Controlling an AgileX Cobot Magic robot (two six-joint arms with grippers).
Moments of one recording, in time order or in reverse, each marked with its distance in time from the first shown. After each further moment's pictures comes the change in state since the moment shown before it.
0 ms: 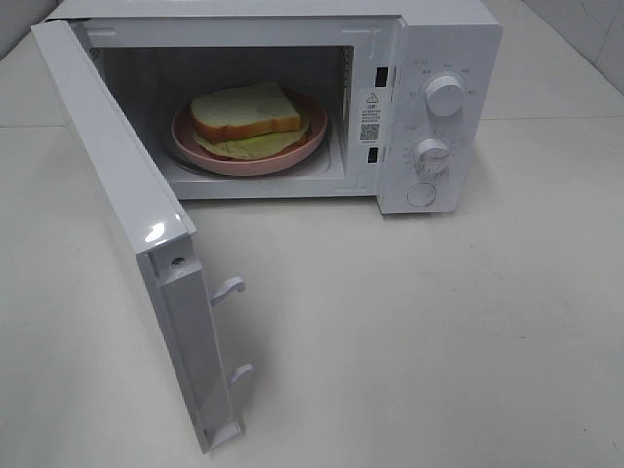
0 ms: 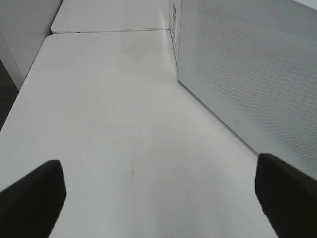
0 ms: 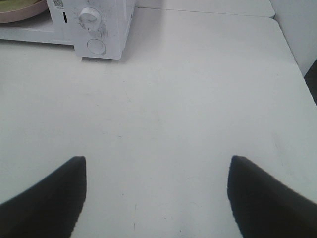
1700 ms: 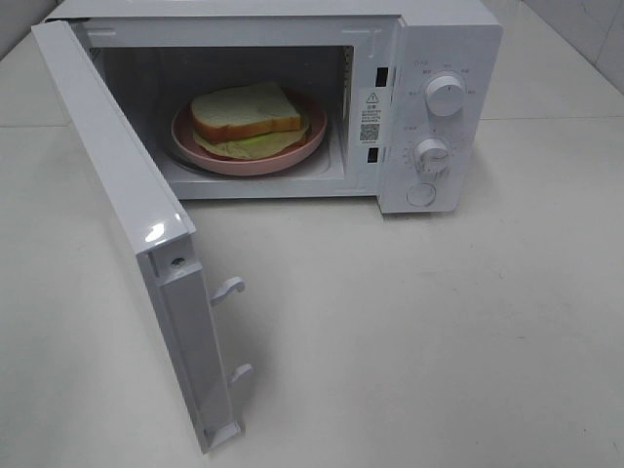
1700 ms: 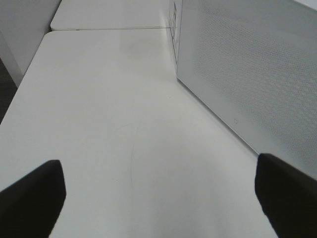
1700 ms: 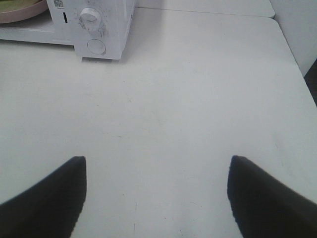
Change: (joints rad) left arm 0.000 0.024 -0.007 0.000 -0.003 -0.013; right arm 0.000 0.000 0.000 0.000 0.000 0.000
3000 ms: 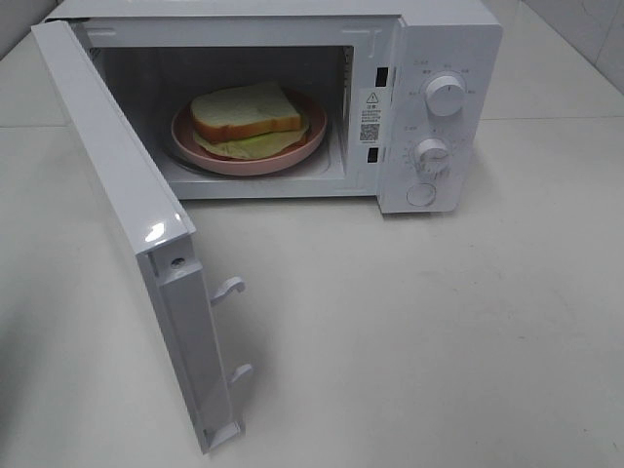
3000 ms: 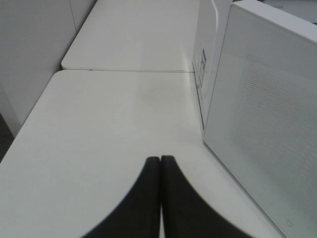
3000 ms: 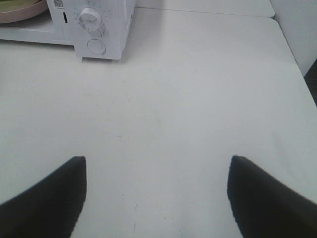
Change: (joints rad) left arm 0.000 0.613 0.192 0.000 -0.917 -0.002; right arm 0.000 0.000 0.000 0.000 0.000 0.000
